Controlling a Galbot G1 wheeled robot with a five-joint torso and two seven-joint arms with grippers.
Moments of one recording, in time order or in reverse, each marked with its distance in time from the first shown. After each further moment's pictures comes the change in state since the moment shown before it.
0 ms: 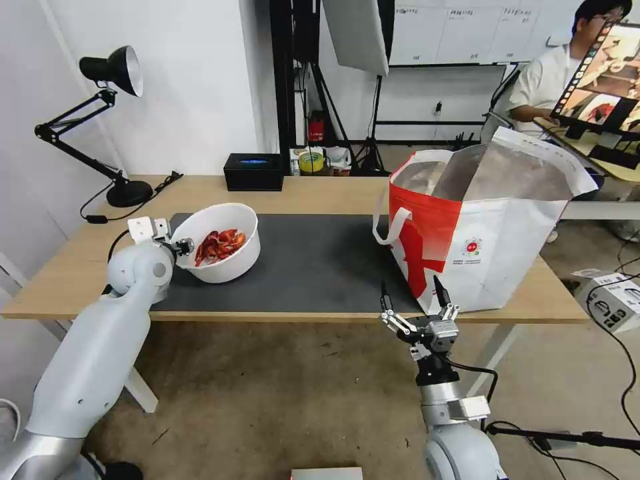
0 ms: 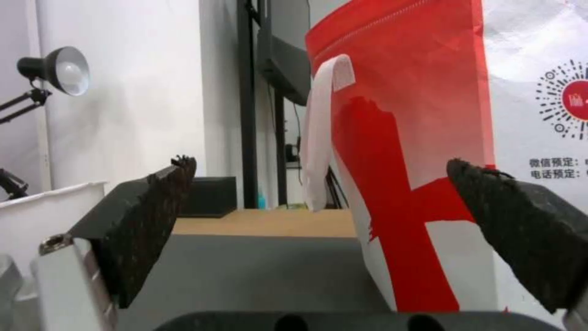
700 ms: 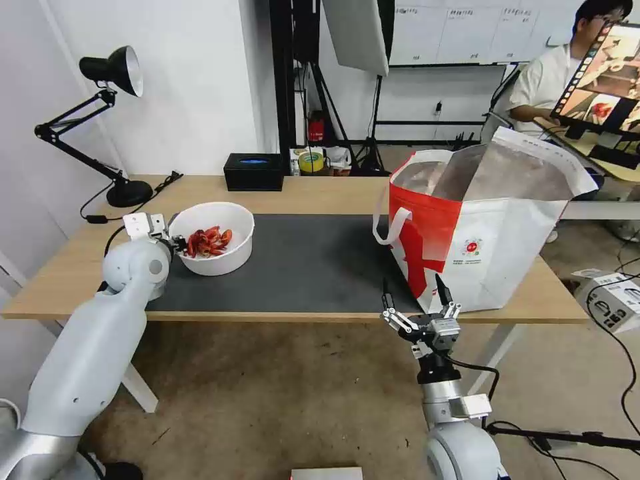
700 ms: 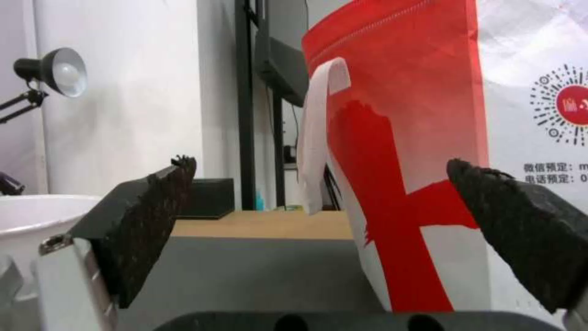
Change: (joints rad) left arm -0.002 0.017 -0.016 -0.026 -0.012 0.001 0.001; right arm 0.003 -0.002 0.004 0.002 0.003 -0.002 0.002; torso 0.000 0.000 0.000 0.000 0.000
